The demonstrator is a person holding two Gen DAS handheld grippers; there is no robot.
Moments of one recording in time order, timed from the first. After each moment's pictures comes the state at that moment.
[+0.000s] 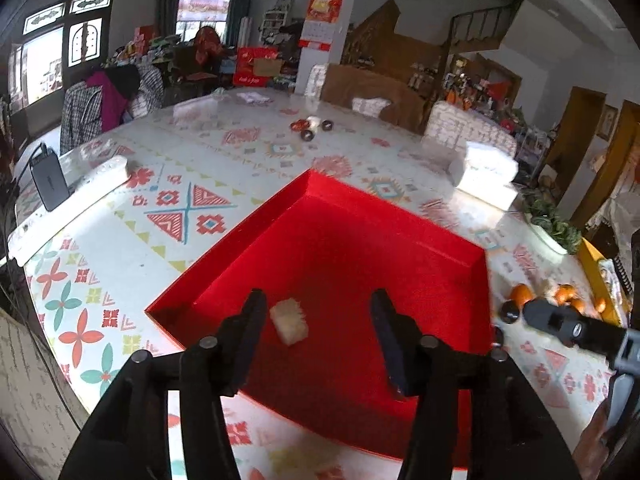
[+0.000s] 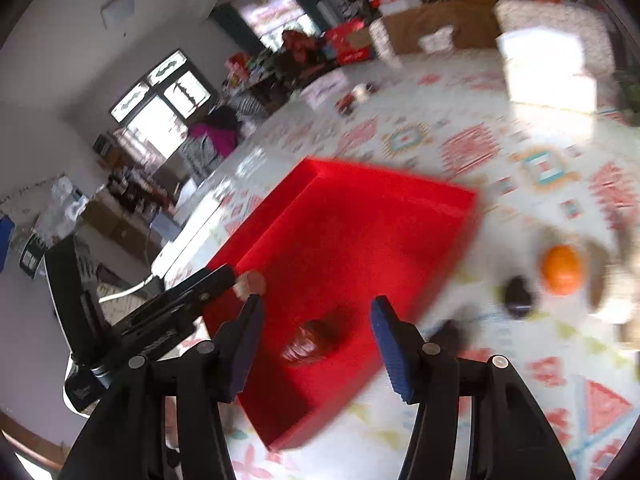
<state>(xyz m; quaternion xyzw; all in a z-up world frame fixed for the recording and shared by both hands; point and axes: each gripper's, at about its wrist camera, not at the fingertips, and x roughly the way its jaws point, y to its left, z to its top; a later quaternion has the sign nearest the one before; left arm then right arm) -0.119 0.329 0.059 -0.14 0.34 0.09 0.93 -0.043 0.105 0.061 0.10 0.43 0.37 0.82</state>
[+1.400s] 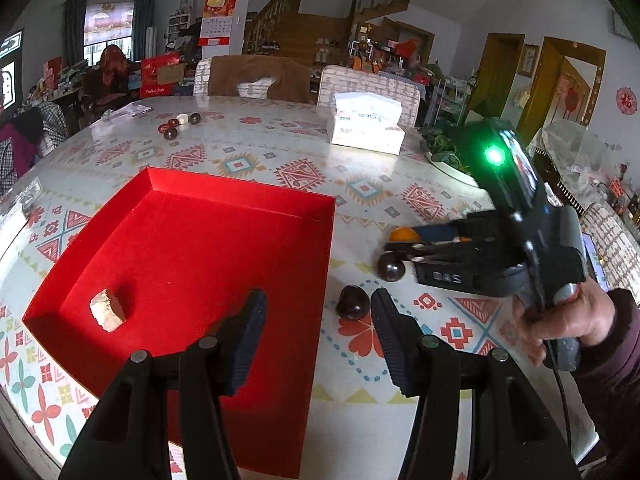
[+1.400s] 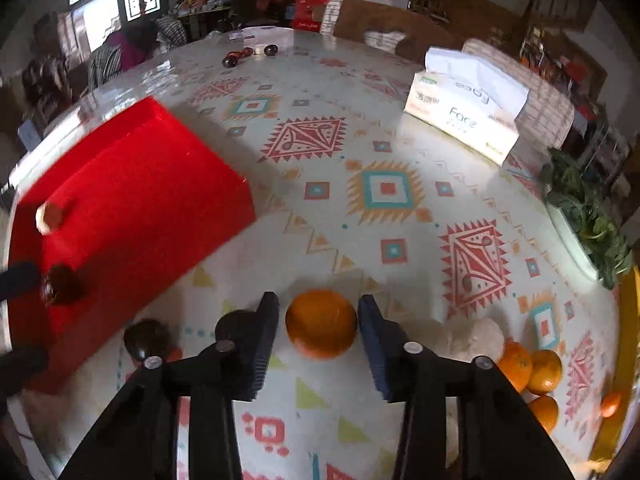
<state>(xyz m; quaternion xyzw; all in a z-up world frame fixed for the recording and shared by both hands) -0.101 0.217 0.052 -0.07 0.36 -0.05 0.93 0.023 0.074 0.017 -0.17 0.46 0.25 0.84</state>
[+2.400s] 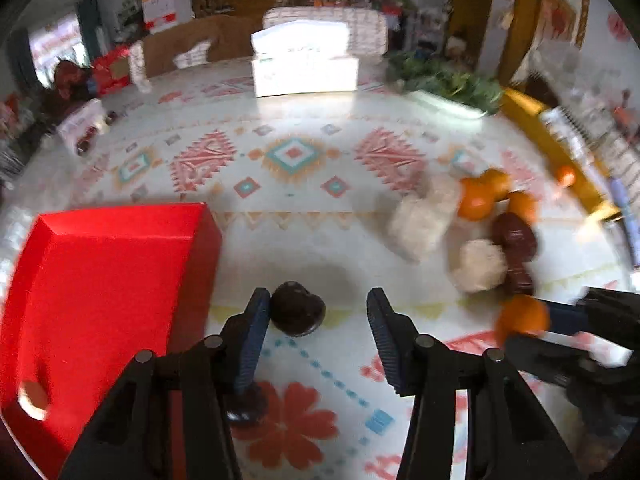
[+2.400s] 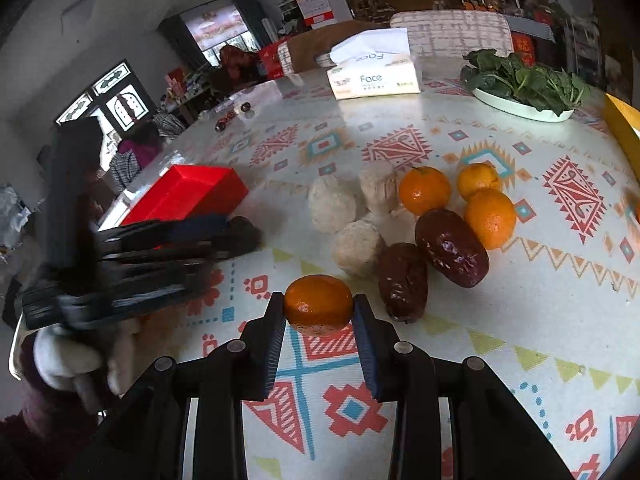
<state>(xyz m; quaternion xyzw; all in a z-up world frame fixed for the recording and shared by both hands) 0.004 0.118 0.011 0.04 0.45 -0.07 0.89 -0.049 -0.051 0.020 0.07 0.43 0.28 0.85</state>
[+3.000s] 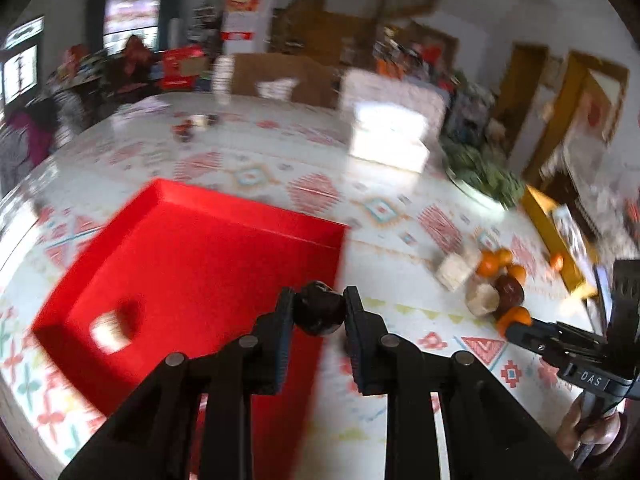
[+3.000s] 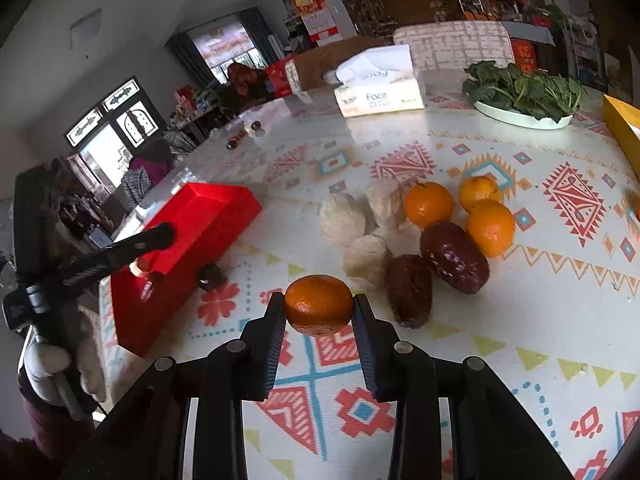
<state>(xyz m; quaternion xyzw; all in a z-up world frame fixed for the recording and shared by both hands) -0.083 0.226 0.070 -0.10 0.36 0.00 0.93 -0.058 -0.054 0.030 0.09 0.40 0.29 0.86</state>
